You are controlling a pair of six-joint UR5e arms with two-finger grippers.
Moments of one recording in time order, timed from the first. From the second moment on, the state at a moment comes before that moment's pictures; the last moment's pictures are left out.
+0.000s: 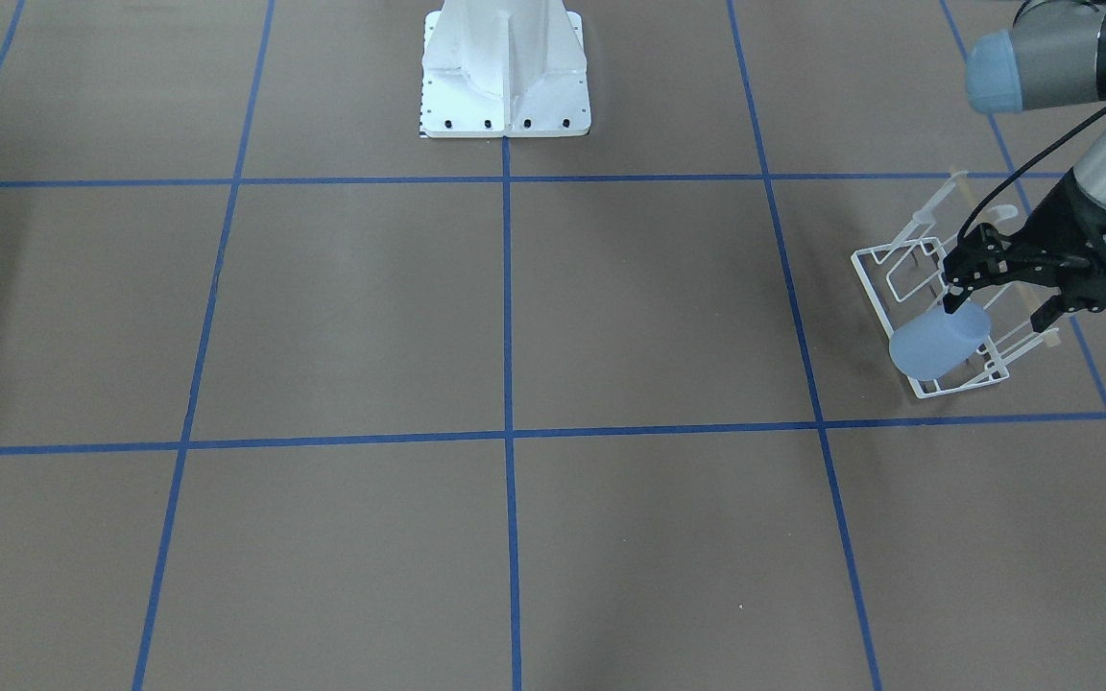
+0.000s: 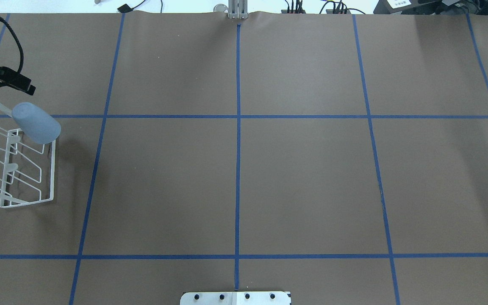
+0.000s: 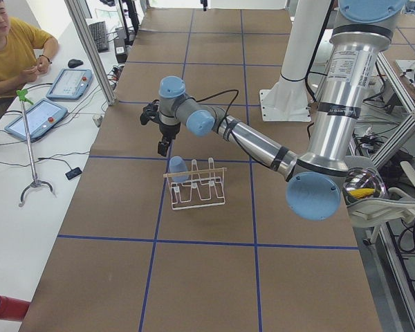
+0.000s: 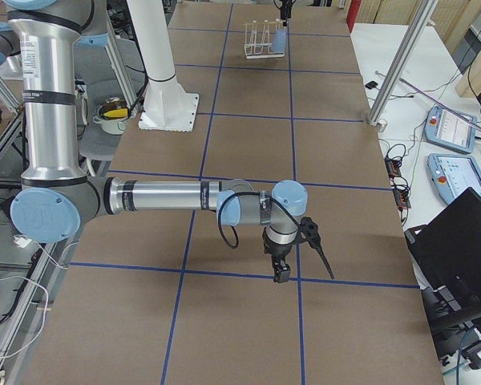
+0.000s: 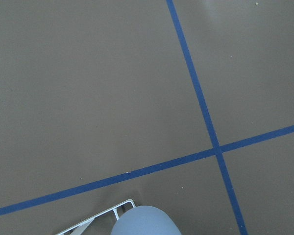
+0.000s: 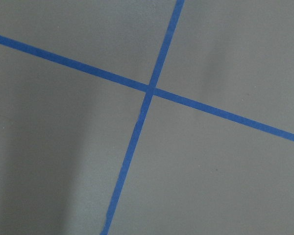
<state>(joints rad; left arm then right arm) -1.17 -1.78 -1.89 -1.66 -2.20 -0.40 1.48 -1.58 1.61 -1.57 2.20 -0.19</state>
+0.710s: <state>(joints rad) -1.46 -1.70 -1.80 -1.48 -2.30 0.13 1.48 -1.59 1.60 -1.57 2.21 -0.17</state>
